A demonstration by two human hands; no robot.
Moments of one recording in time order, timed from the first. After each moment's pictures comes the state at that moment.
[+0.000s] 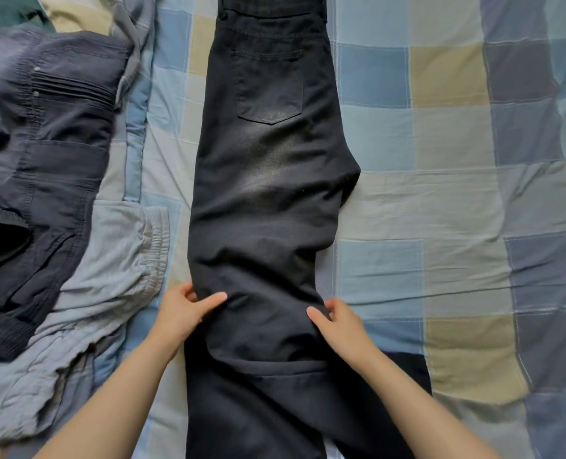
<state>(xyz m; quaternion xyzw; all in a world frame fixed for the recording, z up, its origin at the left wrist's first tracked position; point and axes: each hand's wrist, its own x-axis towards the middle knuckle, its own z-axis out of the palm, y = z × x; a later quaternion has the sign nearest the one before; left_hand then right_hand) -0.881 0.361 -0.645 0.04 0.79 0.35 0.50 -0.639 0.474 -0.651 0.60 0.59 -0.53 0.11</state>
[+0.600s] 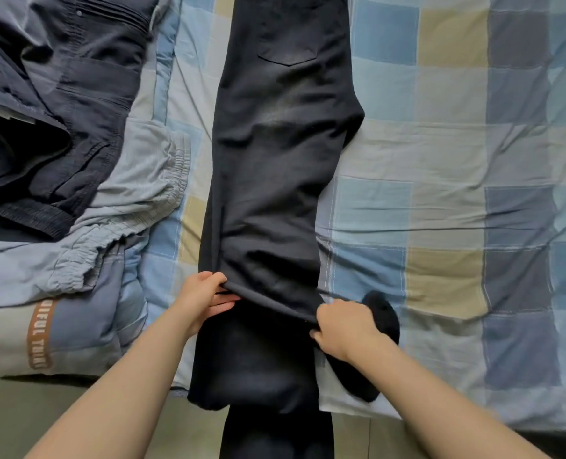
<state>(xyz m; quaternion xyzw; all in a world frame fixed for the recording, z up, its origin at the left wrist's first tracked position) -0.802 0.258 -0.620 -0.14 0.72 0.37 0.56 -0.593 0.378 -0.556 0.30 0.83 -0.21 0.41</state>
